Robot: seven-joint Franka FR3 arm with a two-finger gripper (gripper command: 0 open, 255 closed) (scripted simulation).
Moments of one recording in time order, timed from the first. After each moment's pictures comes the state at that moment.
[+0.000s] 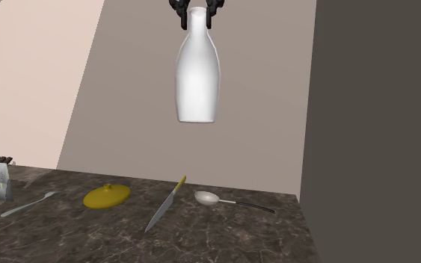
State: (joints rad) arm -0.08 0.19 -0.29 -1.16 0.06 1.31 -0.36
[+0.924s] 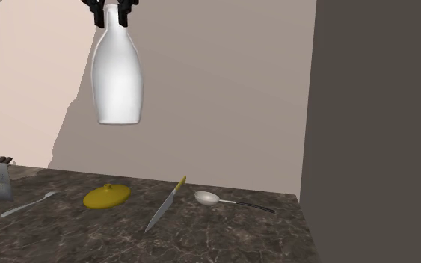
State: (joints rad) arm 0.12 -0.10 -0.12 -1.52 0.00 1.39 -0.01
